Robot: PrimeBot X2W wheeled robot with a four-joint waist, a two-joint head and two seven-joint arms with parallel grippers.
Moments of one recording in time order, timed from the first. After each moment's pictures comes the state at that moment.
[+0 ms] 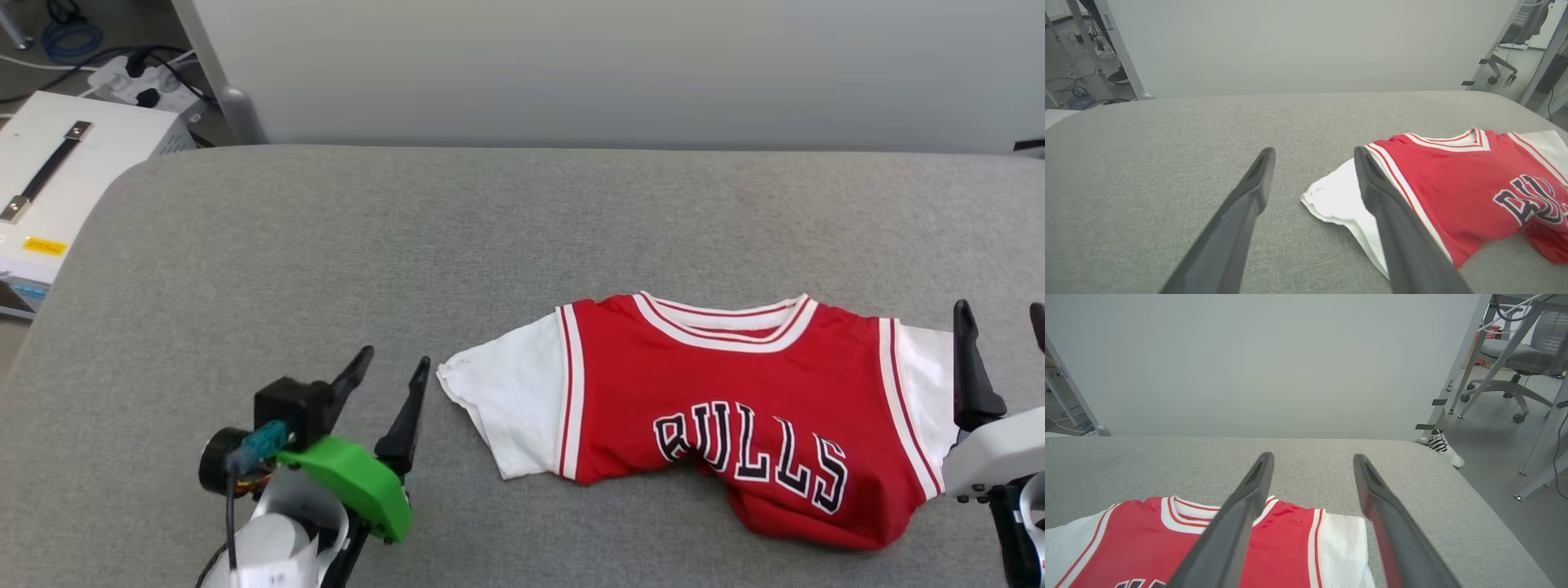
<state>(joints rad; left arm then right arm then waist) -0.16 0.25 -0.30 0.19 -0.39 -0.10 -0.11 -0.04 -0.09 -0.23 -0.18 0.10 0.13 0.14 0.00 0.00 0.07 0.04</state>
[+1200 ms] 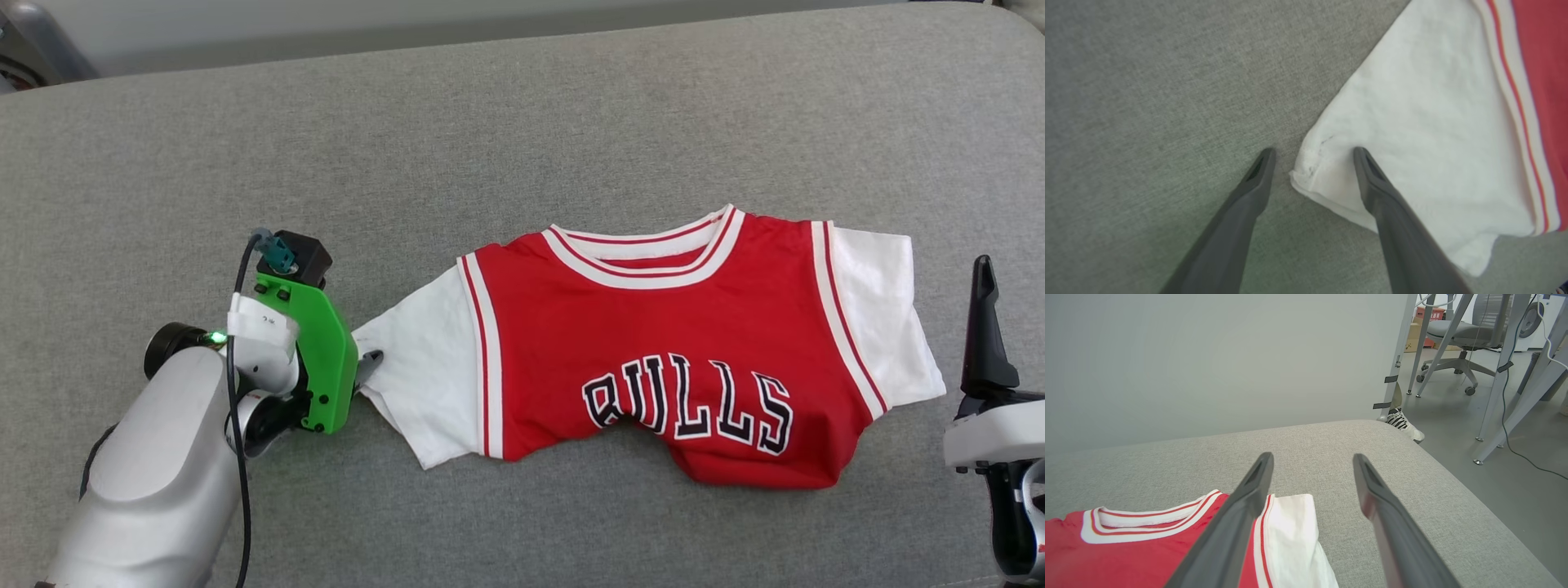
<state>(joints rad) -0.58 0.42 -0.47 0.46 -0.62 -0.13 0.69 -0.09 -0.05 -0.25 -0.17 0.15 0.13 -0.02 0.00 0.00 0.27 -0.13</state>
